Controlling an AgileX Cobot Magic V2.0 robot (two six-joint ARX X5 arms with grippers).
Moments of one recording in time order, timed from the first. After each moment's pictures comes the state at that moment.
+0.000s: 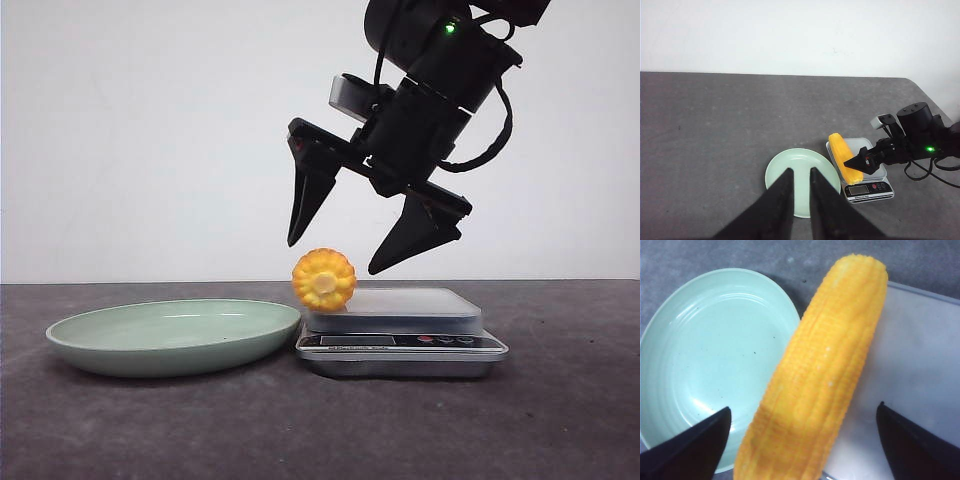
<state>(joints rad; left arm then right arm) -0.61 0.73 1.81 -1.42 -0.24 -0.30 0.60 1.72 1.15 -0.27 -0.21 0.37</state>
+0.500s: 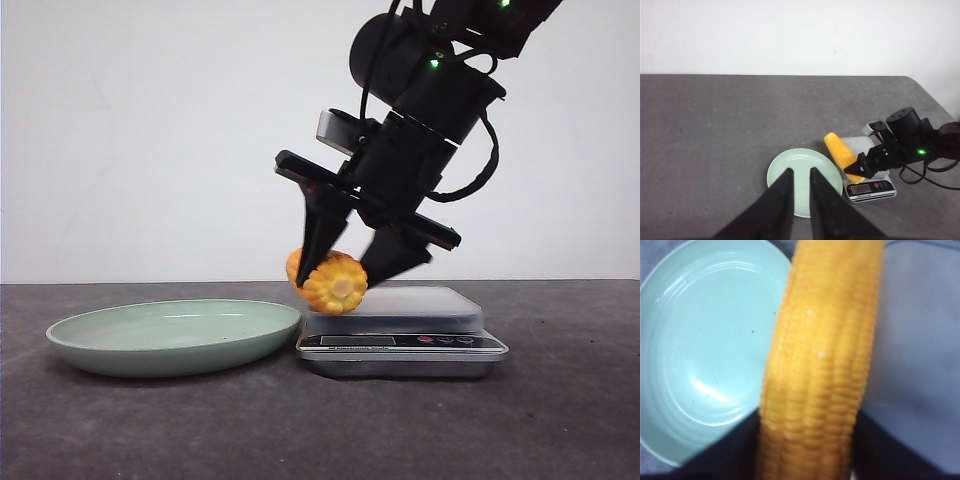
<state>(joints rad) -0.61 0.73 1.81 -1.42 -0.24 -0.28 0.61 1.78 1.17 -0.29 -0.24 0.38</state>
